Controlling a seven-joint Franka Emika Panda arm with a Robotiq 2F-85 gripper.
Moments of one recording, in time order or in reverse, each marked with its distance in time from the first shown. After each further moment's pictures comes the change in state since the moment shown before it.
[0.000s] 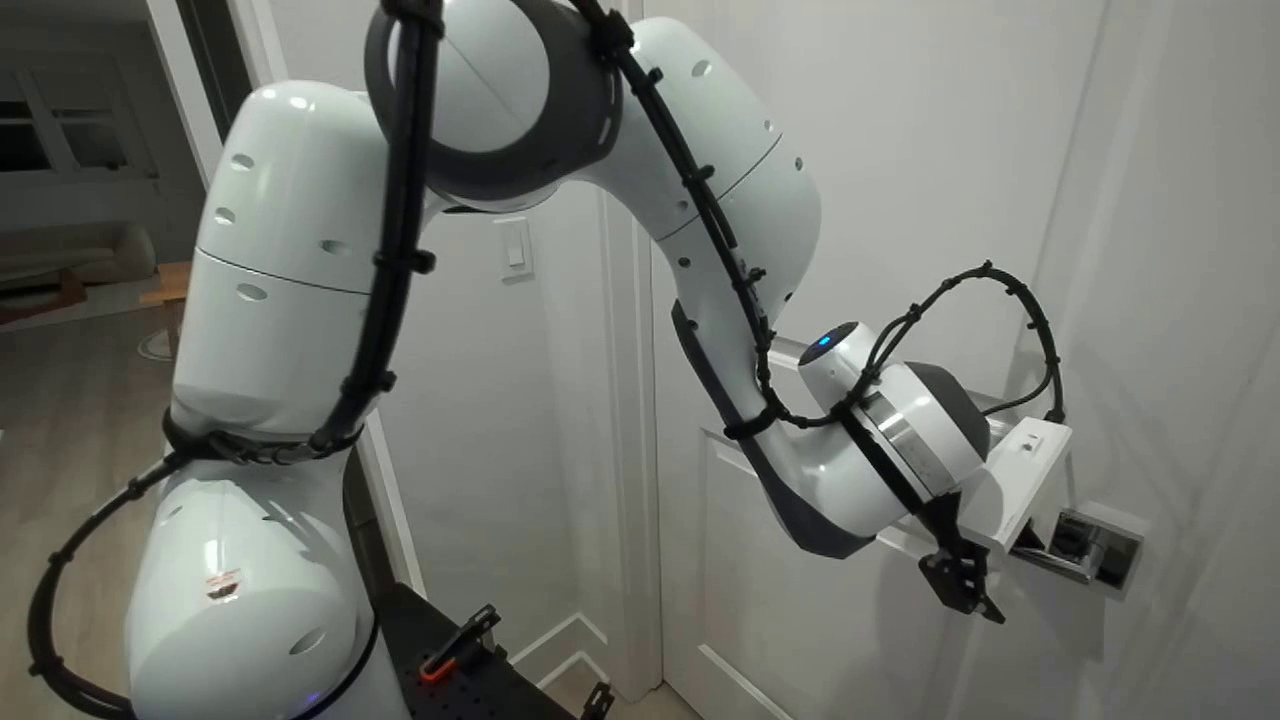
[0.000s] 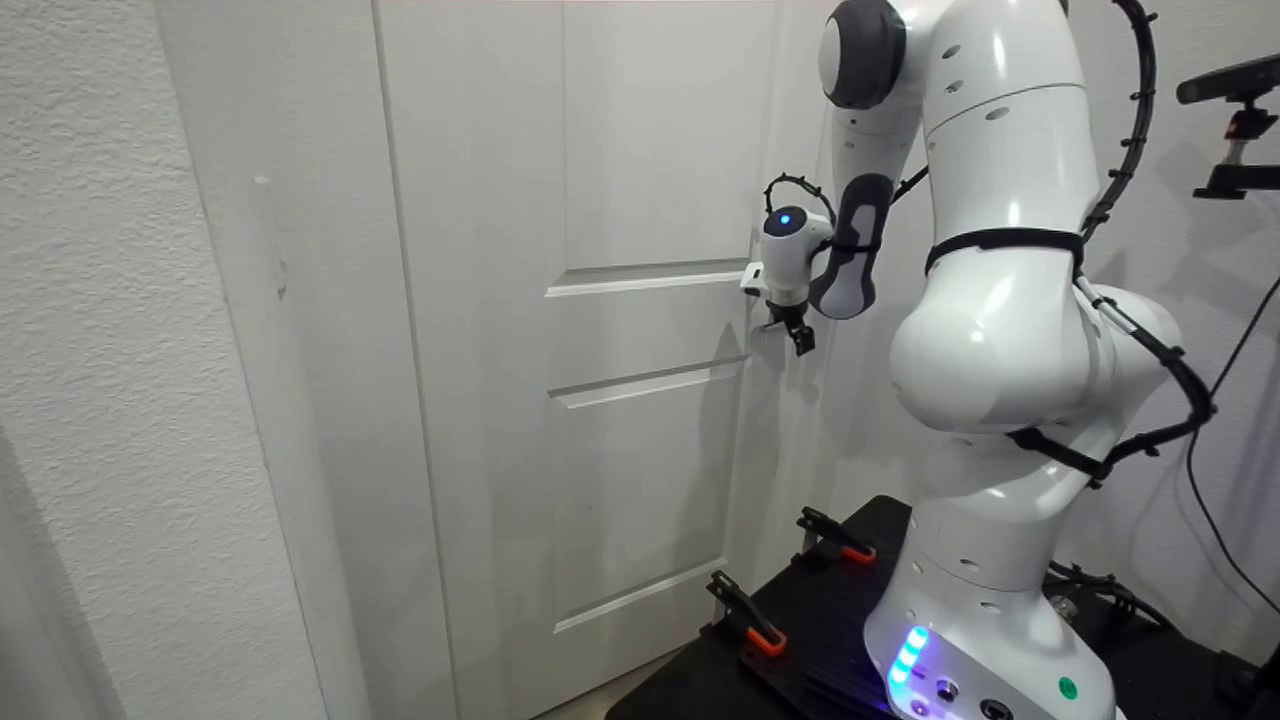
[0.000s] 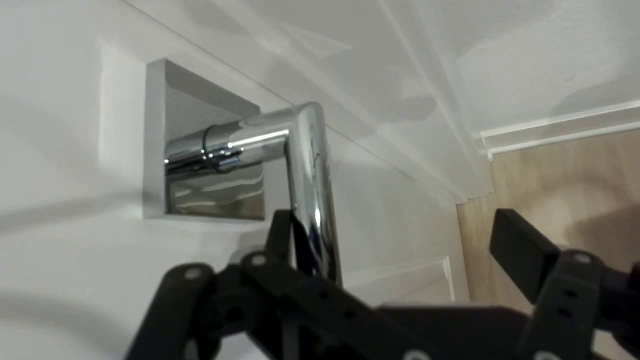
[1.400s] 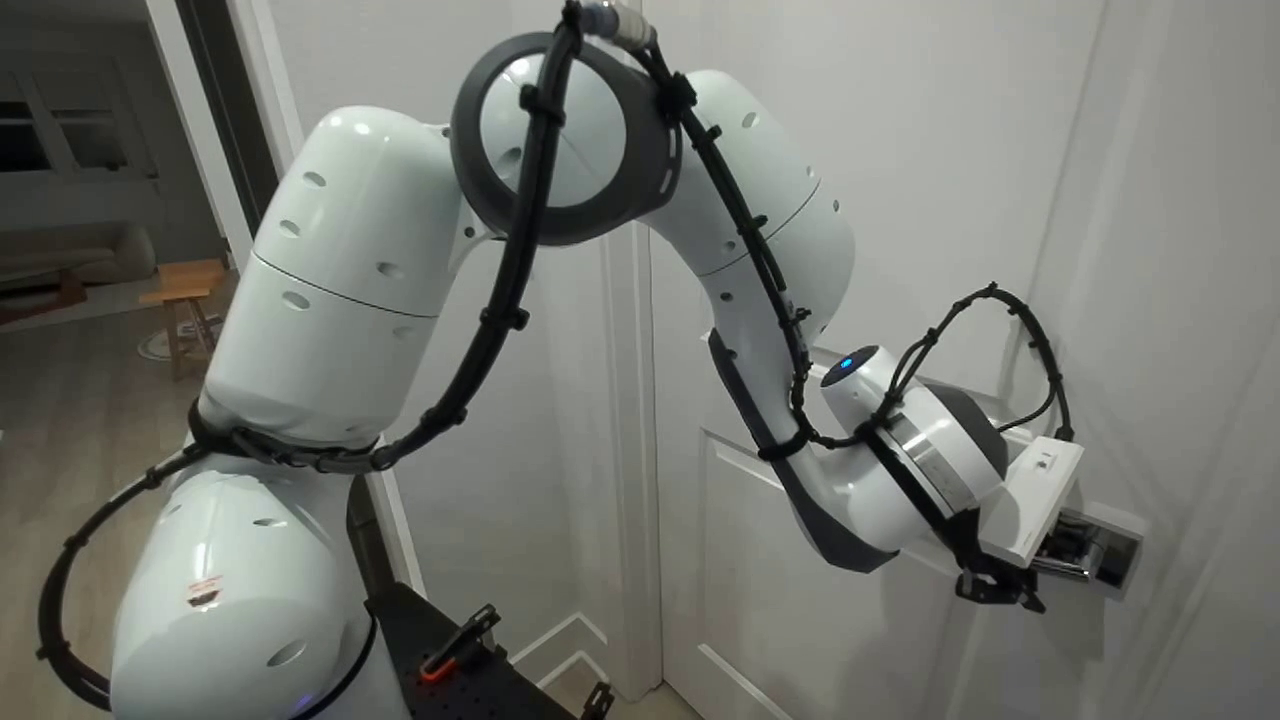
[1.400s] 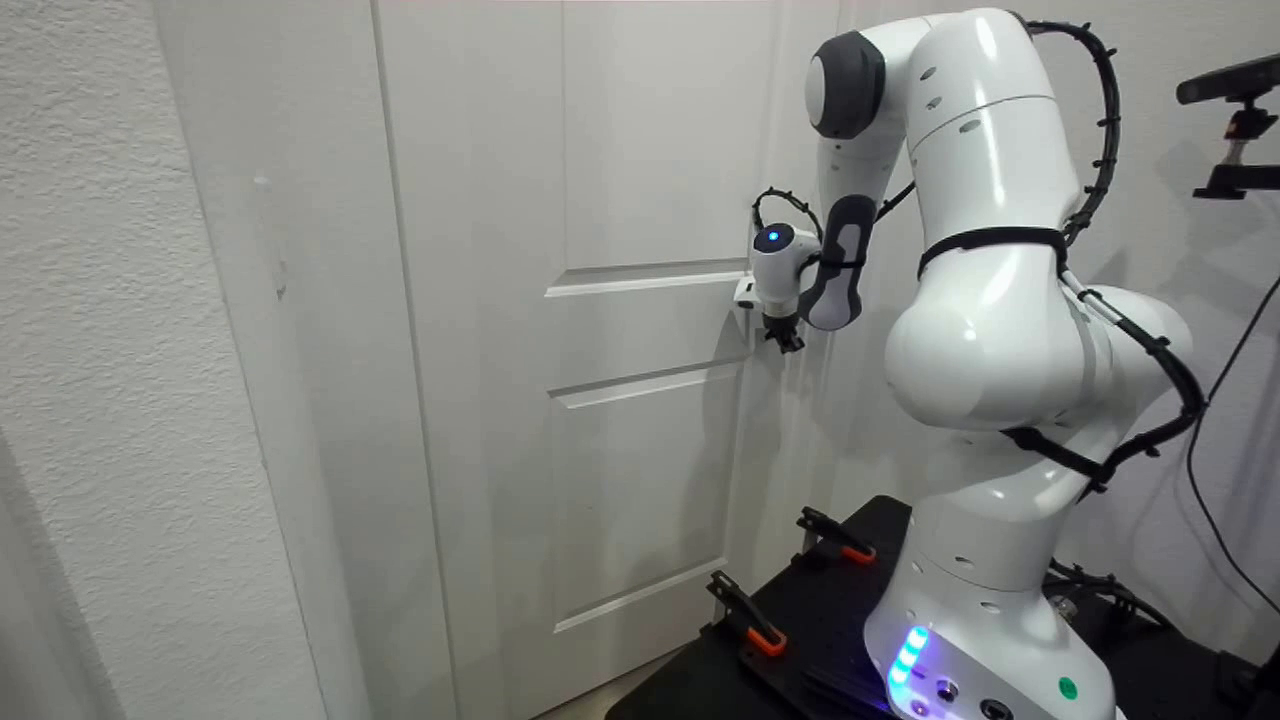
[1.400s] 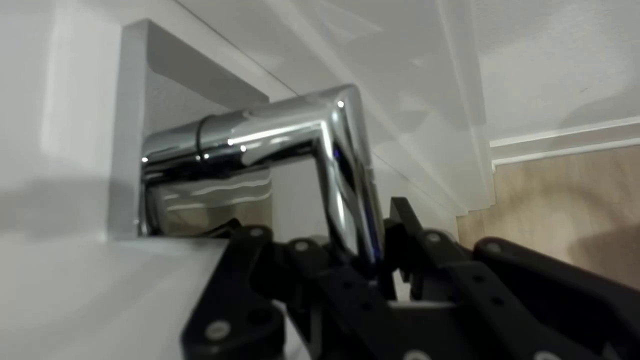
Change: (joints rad) arm -0.076 0.121 0.086 0.122 0.009 -0.031 -0.023
